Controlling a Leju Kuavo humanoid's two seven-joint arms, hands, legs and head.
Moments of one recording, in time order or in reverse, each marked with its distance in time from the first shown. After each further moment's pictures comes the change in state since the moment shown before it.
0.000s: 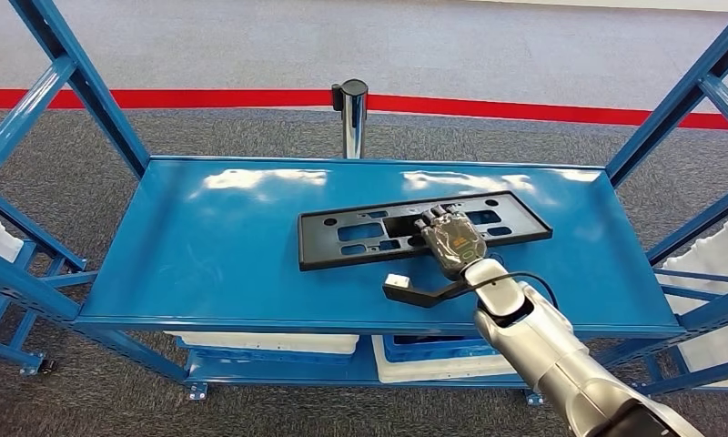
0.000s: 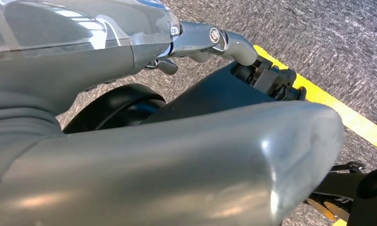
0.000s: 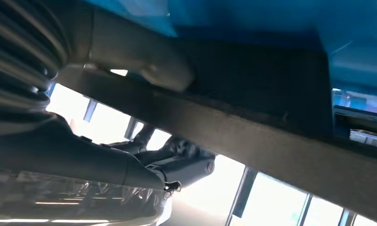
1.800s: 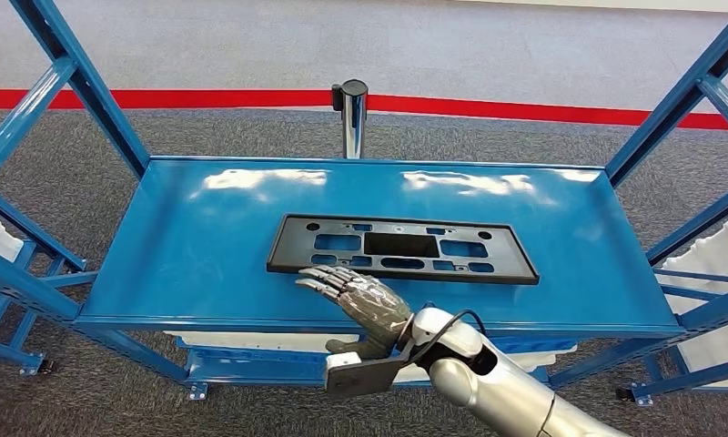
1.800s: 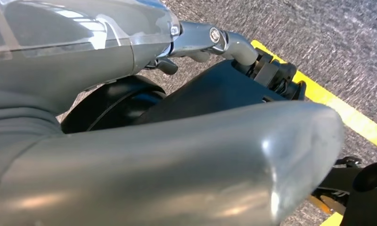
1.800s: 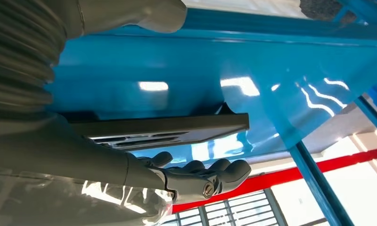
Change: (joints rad) left arm 0.009 0.003 -0.033 0.000 0.051 -0.002 -0.017; right arm 0.146 0.011 0.208 -0.486 -0.720 0.267 -0.250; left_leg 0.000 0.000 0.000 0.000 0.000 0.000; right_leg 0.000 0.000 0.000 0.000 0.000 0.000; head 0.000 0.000
